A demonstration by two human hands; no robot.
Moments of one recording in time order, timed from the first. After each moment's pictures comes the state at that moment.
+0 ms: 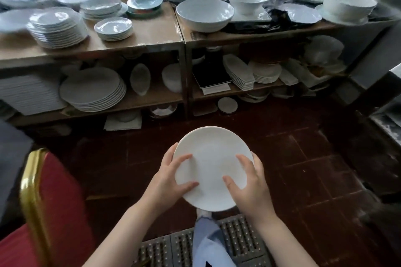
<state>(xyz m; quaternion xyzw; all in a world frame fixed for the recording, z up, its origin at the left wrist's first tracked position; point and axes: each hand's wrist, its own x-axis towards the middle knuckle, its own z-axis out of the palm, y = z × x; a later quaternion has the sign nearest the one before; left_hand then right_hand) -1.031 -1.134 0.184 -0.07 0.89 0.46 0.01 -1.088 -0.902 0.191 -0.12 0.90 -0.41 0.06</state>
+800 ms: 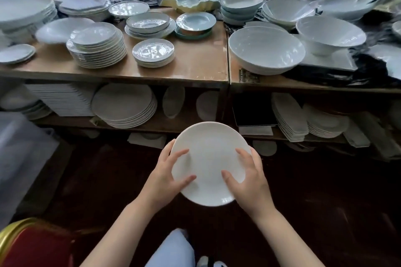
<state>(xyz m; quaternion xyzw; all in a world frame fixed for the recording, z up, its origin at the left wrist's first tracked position) -1.289 -1.297 0.190 -0.21 0.86 0.46 -0.09 -1.419 -1.092 0.199 -0.25 0.87 -0.41 0.11</state>
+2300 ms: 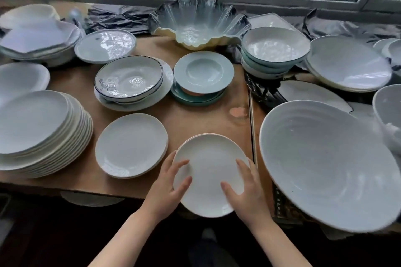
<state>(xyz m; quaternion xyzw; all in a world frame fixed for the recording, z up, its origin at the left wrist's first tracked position) -1.693 -1.617 0.171 -0.25 0.84 0.48 -0.06 -1.826 -1.421 0.162 -0.24 0.87 -0.39 0.18</state>
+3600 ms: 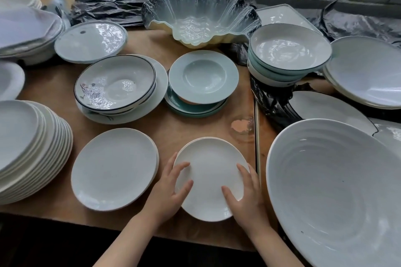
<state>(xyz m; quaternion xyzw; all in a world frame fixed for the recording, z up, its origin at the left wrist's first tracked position) -1.764 -1.652 0.137 -0.27 0.85 0.45 -0.01 -1.896 -1.457 0.120 -0.24 0.89 -0.36 0.17</state>
